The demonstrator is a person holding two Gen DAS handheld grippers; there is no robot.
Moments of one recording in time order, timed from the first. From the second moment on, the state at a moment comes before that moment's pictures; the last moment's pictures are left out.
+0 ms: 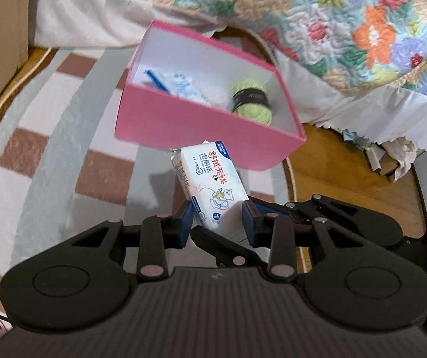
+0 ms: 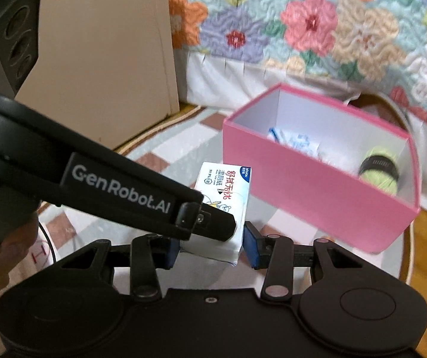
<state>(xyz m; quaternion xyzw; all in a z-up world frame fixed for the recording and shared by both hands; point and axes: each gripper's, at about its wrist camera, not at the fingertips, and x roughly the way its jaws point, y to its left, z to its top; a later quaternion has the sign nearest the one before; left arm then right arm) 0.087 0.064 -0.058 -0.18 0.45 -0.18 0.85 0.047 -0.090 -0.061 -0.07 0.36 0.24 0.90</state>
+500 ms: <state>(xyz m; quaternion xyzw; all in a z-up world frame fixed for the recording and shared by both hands) 0.111 0.054 -0.003 -0.16 0.44 -0.19 0.87 0.075 -0.090 -0.010 -0.09 0.34 0.23 0.91</state>
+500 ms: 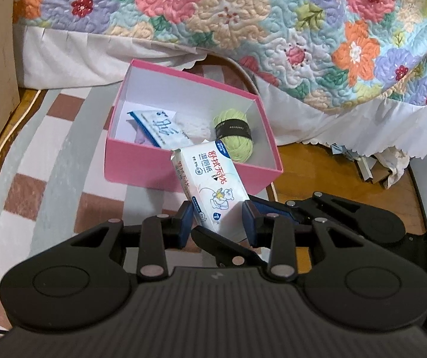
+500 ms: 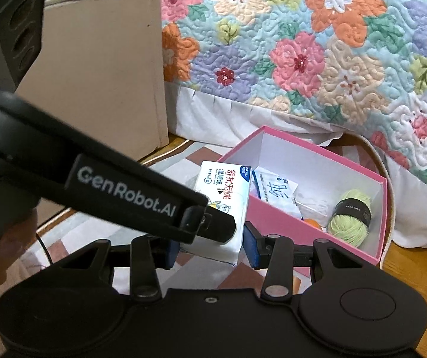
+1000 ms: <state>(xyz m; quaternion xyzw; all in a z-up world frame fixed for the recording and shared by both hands) 0.186 0.034 0.010 -0.14 0.44 -0.17 0.87 0.153 -0.109 0.001 -0.07 0.35 0.25 0.90</state>
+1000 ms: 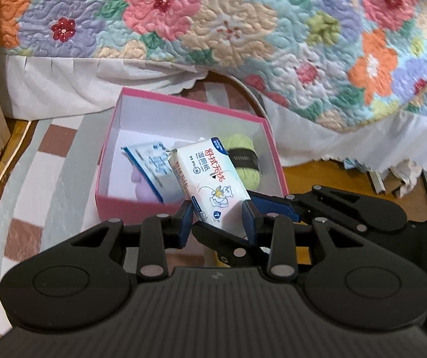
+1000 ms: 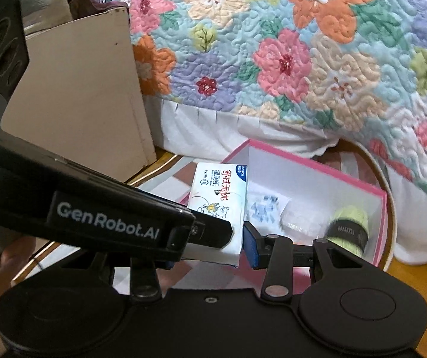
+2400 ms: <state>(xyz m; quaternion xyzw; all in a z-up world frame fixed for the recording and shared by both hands) 0.259 0.051 -0.048 -0.18 0.52 -0.13 0.83 0.221 -0.142 -0.052 -0.02 0.41 0.22 0.88</state>
